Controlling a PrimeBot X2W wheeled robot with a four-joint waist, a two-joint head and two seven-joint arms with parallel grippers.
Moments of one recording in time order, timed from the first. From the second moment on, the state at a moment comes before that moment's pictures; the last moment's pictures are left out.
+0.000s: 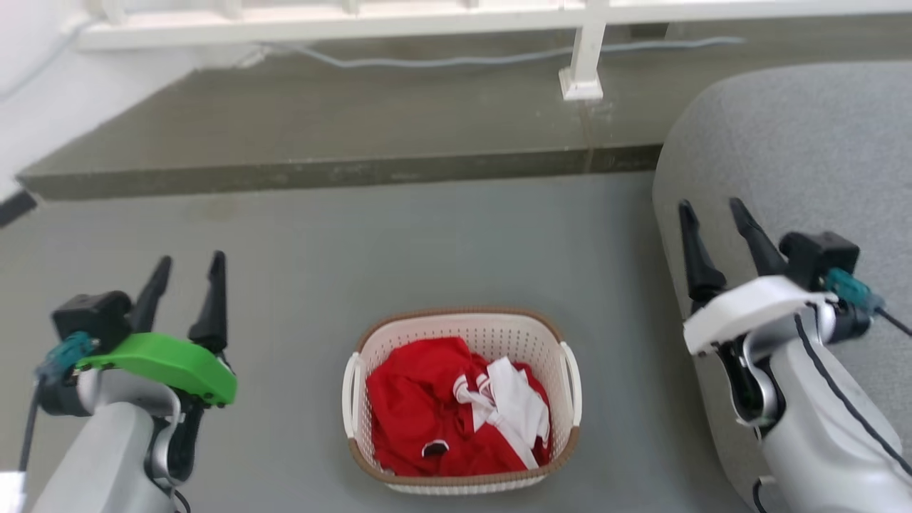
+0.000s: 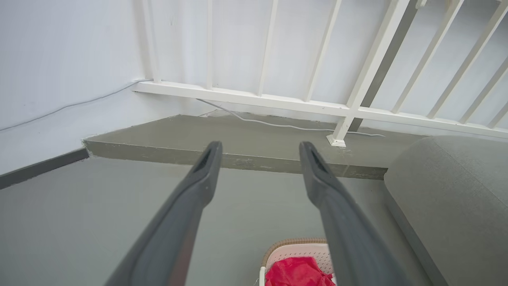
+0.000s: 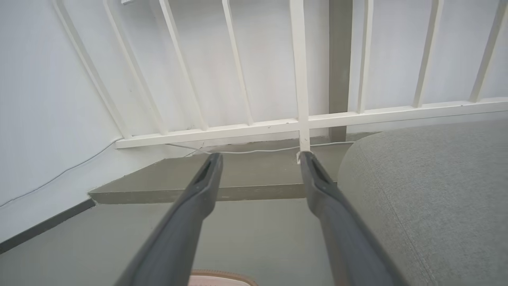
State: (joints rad) left arm -0.33 0.28 -0.38 0.42 -0.70 -0.02 -0.25; right arm -0.31 -0.18 0.29 0.41 0.42 -0.04 -0.25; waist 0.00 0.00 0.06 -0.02
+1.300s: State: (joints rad) left arm -0.06 0.14 -0.16 0.19 -0.47 -0.03 -0.25; right arm -0.12 -0.13 0.17 0.24 0.30 -0.04 -0.25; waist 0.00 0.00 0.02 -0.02
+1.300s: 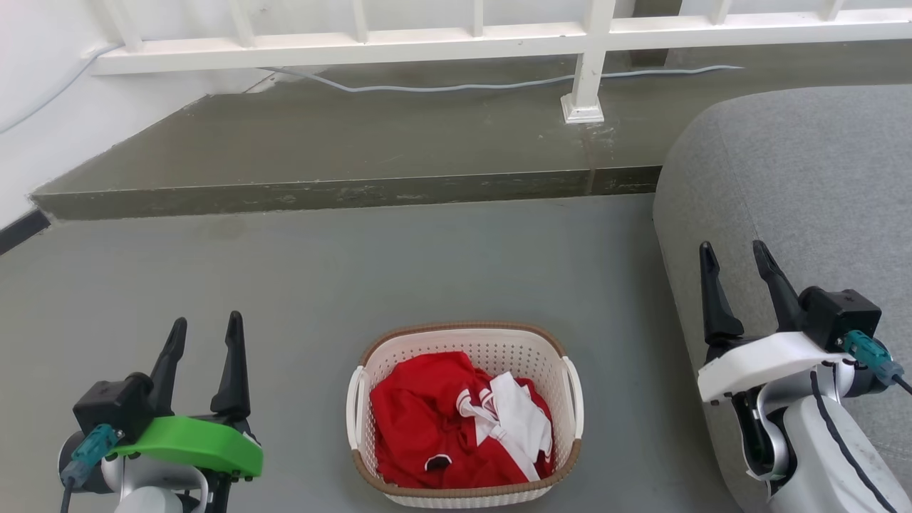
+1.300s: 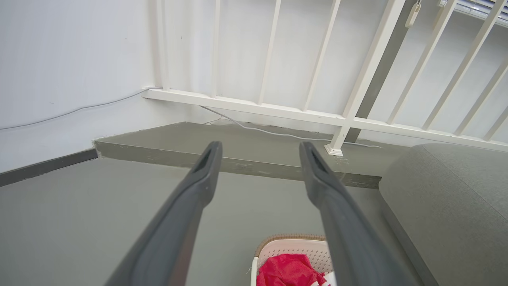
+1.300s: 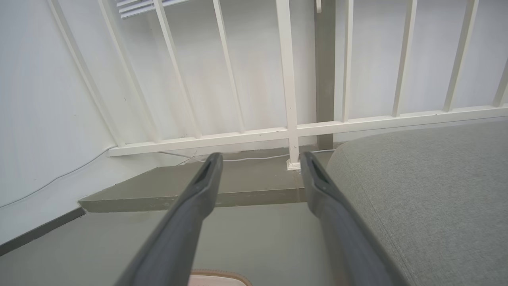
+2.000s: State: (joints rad) left arm -0.04 0.10 -0.13 0.19 -0.41 -0.08 -0.25; right arm -0.10 -0.12 0.14 0.24 0.26 -0.01 -0.25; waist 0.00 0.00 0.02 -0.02
